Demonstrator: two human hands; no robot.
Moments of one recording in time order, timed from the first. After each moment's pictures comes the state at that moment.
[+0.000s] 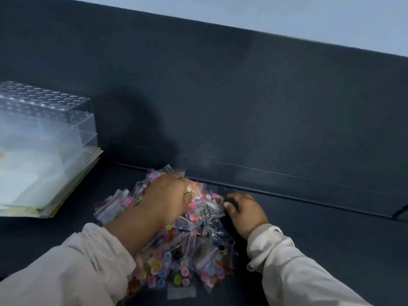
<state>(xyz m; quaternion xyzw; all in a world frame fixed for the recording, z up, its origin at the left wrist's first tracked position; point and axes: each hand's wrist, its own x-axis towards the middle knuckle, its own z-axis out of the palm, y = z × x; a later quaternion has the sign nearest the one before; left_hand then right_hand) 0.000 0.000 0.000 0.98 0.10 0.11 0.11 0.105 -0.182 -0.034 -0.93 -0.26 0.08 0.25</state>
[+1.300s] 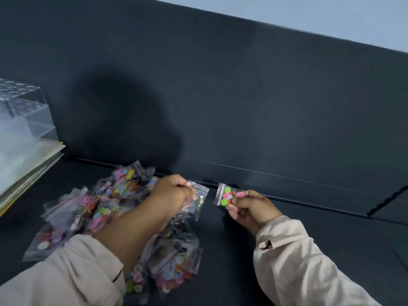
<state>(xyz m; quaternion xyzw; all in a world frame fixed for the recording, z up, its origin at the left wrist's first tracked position) 0.045 -0.081 0.014 0.67 0.30 0.07 0.68 0.152 -0.249 -0.013 -0.62 0.04 0.33 0.71</state>
